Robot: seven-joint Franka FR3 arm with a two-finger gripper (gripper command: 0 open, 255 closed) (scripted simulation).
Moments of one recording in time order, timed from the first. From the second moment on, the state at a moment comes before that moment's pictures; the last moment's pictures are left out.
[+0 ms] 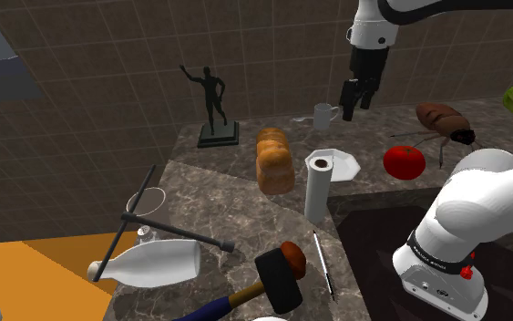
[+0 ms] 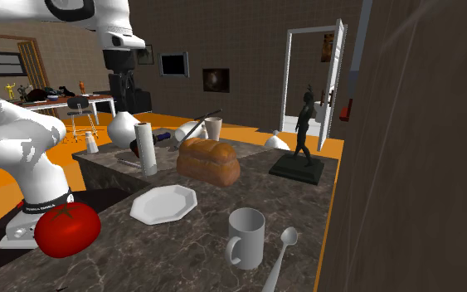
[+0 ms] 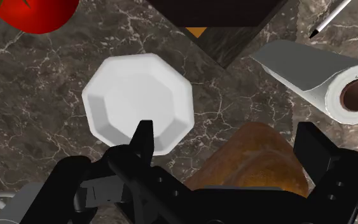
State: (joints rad) arm -0.01 -0.83 -0.02 -2.42 0.03 1.57 -0.03
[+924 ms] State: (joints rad) arm -0.05 -0.51 -0.20 -2.36 -0.07 1.85 -0.27
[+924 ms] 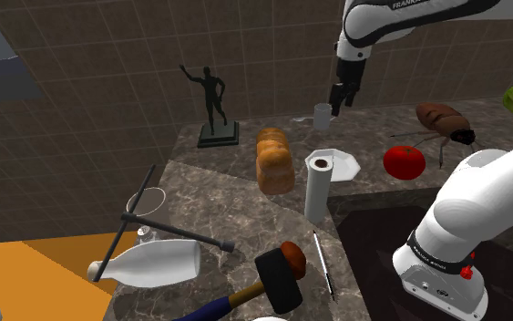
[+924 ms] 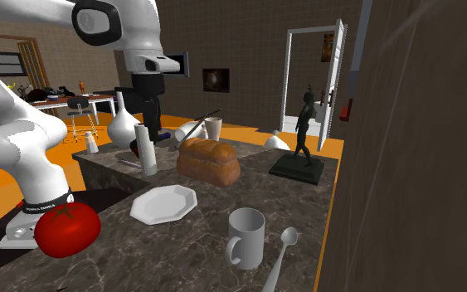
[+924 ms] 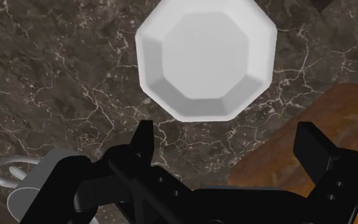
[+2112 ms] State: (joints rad) arm -0.10 0.17 -0.39 -1.88 0.11 2.07 -0.67
